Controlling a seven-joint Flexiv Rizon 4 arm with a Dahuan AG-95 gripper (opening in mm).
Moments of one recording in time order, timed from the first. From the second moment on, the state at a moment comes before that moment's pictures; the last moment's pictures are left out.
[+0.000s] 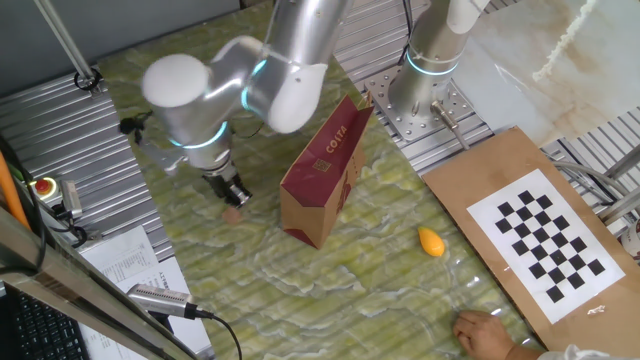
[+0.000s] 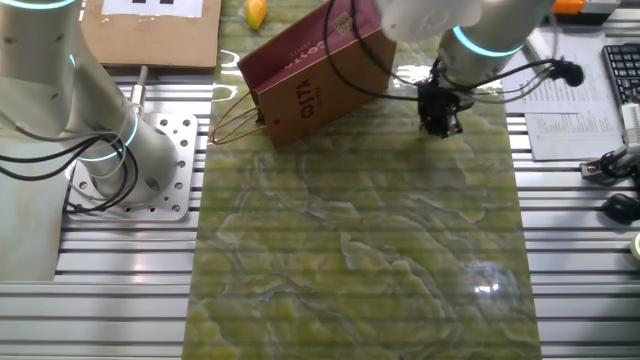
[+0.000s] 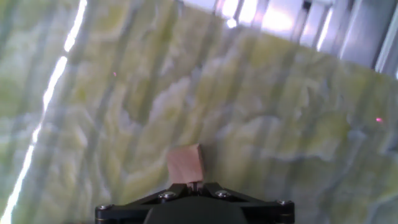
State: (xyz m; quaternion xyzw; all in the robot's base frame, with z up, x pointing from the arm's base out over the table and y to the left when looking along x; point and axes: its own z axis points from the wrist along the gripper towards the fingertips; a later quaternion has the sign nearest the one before) arm 0.579 0.083 0.026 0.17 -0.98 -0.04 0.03
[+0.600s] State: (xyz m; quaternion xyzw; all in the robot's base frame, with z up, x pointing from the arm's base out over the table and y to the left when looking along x) arm 0.598 0.102 0.033 0.15 -0.99 -0.04 0.02
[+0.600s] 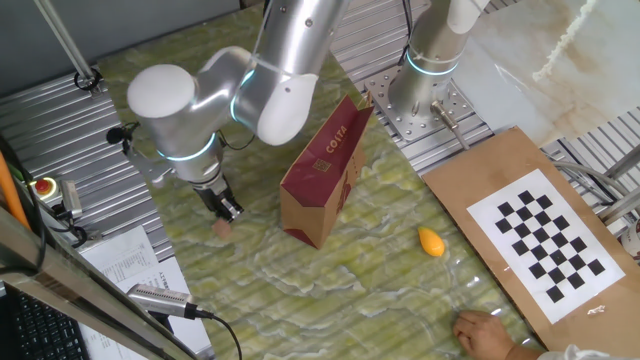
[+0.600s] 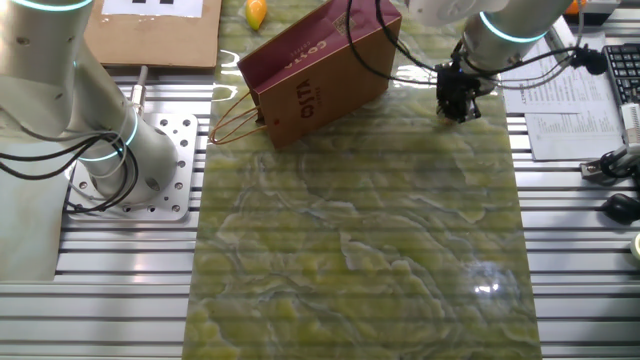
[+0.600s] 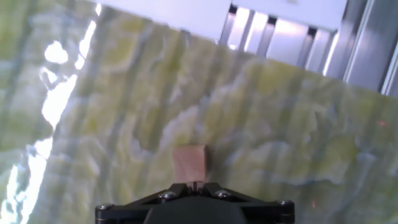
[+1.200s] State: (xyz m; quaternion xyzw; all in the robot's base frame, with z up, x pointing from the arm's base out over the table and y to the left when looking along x) arm 0.613 0.075 0.044 0.17 -0.98 -0.04 0.03
